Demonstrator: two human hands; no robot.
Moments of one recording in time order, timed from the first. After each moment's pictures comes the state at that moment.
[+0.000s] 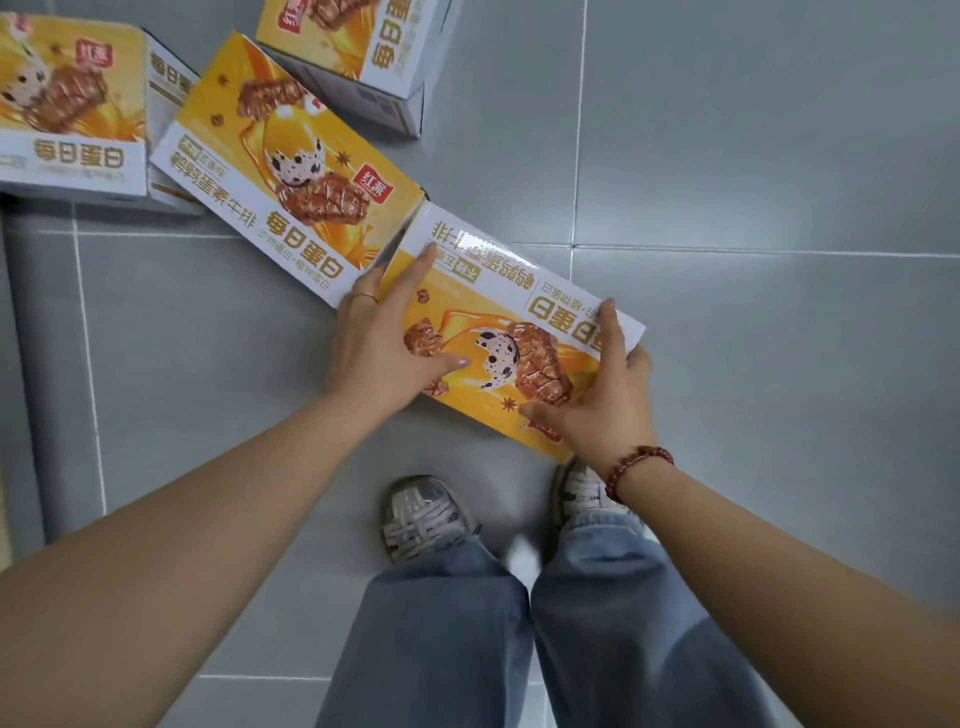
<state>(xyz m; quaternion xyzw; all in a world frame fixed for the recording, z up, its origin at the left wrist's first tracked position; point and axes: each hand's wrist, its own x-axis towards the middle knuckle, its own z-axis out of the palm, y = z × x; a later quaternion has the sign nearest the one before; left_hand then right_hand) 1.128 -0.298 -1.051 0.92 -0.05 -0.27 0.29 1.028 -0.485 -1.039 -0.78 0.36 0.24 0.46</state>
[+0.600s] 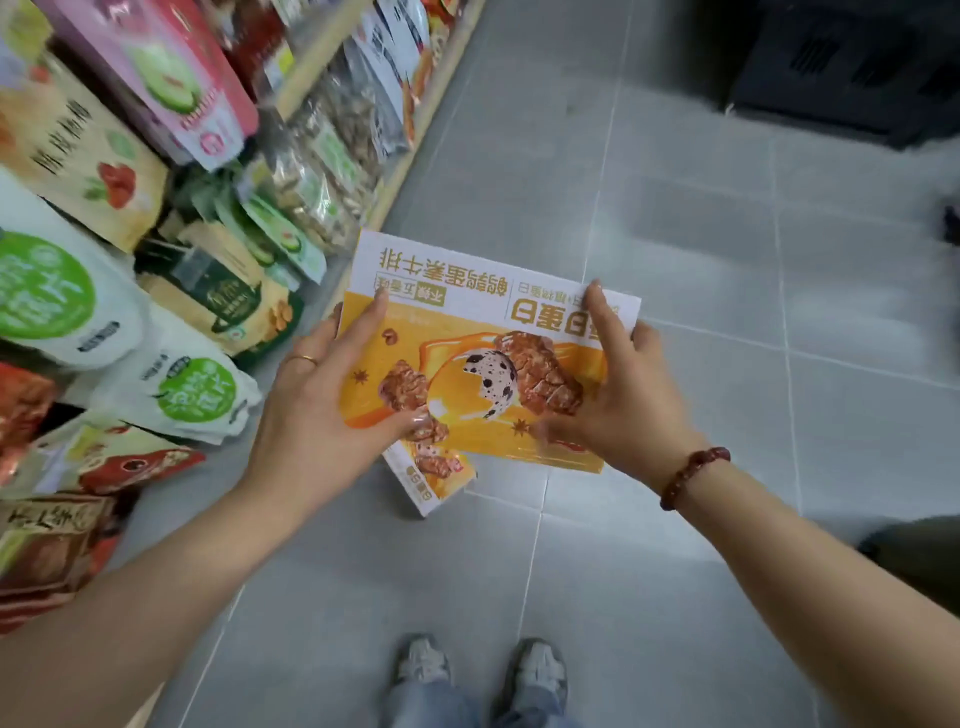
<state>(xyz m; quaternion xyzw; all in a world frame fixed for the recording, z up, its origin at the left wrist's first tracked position) 1.169 -0.259 -0.518 0.93 -0.05 0.05 0.36 1.174 -0.508 -0.511 -0.93 0.04 0.11 0.35</state>
